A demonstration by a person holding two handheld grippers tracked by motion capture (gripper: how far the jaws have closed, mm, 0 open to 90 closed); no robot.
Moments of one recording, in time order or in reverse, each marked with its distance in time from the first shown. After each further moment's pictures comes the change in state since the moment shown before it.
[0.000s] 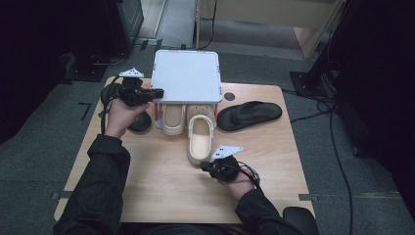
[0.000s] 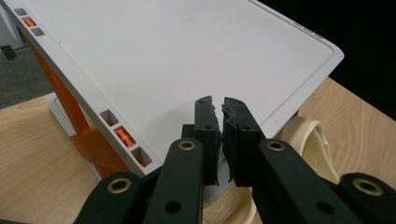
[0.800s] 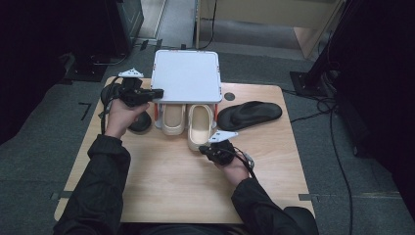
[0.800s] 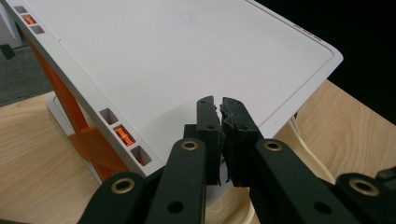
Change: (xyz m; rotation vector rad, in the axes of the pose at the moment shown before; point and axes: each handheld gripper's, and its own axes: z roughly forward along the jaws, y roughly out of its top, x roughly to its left) left arm 0.000 -0.001 0.000 -0.005 -0.003 -0.009; right arm -0.035 0.029 0.023 -0.024 -0.093 -0.005
